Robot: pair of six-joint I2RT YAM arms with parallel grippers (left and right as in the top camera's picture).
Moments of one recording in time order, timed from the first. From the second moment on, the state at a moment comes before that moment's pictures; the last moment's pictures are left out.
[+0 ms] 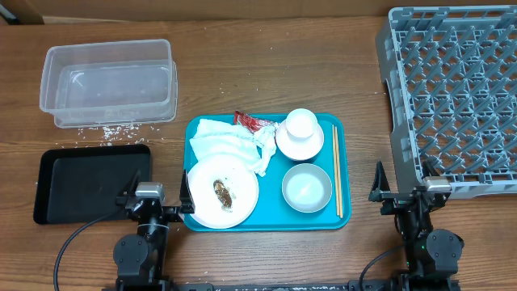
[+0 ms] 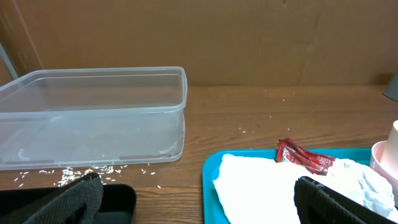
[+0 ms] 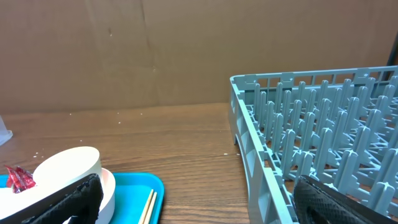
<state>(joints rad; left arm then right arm) 0.01 0.02 0.01 -0.08 0.04 -0.02 -0.03 0.01 0.02 -0.03 -0.07 0.07</state>
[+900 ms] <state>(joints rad) 0.01 0.02 0.01 0.07 0.38 -0.35 -0.03 0.01 0.02 -0.03 -0.07 0.07</state>
